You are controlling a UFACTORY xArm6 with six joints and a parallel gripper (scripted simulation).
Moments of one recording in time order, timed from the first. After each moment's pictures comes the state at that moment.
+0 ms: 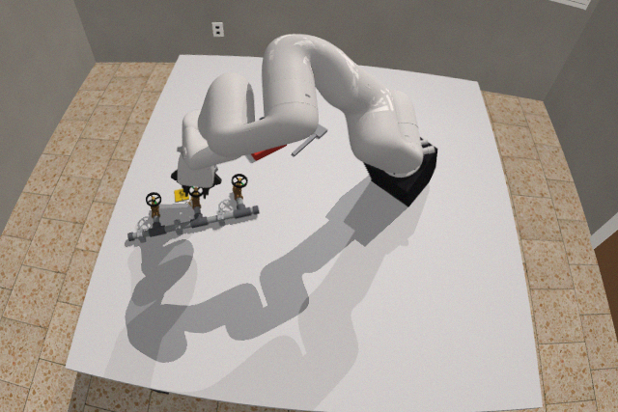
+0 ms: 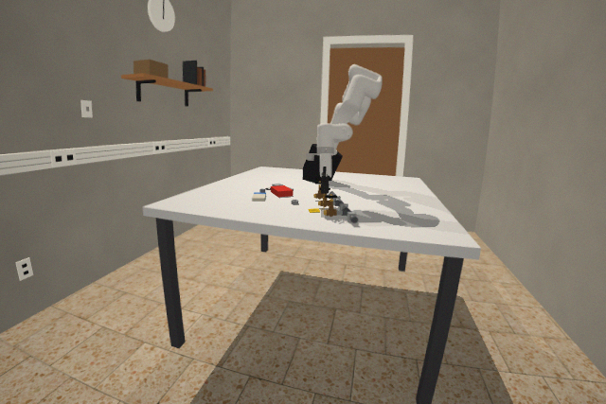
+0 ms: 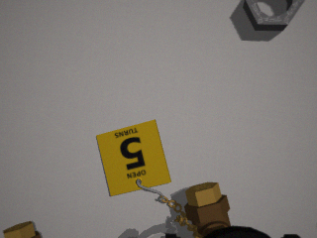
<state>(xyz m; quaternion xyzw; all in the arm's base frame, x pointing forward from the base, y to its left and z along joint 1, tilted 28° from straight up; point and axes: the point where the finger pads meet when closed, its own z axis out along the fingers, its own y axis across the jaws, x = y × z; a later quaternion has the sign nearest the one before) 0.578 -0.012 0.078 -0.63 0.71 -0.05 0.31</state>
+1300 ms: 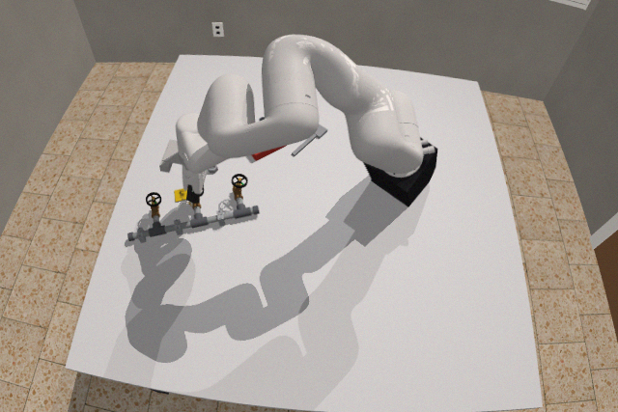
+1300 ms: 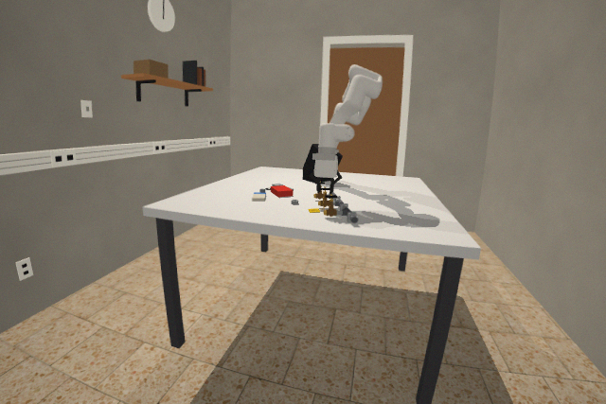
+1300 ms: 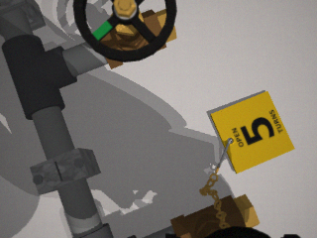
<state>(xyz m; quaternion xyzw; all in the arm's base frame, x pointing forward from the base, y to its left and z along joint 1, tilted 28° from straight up) 0.578 -0.012 0.077 -0.95 0.11 -0.22 0.18</state>
